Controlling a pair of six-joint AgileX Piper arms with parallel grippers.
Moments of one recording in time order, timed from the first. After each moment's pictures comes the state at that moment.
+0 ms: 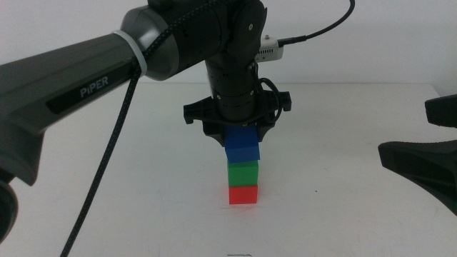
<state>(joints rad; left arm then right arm) -0.70 1.95 -1.83 0.05 1.24 -0.75 0.63 0.79 -0.94 0.10 0.74 -0.16</state>
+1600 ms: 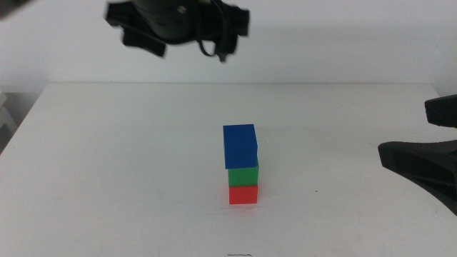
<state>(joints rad) -0.70 1.64 -1.83 0.30 1.26 -0.51 0.63 0.79 -0.94 0.10 0.74 -0.16</state>
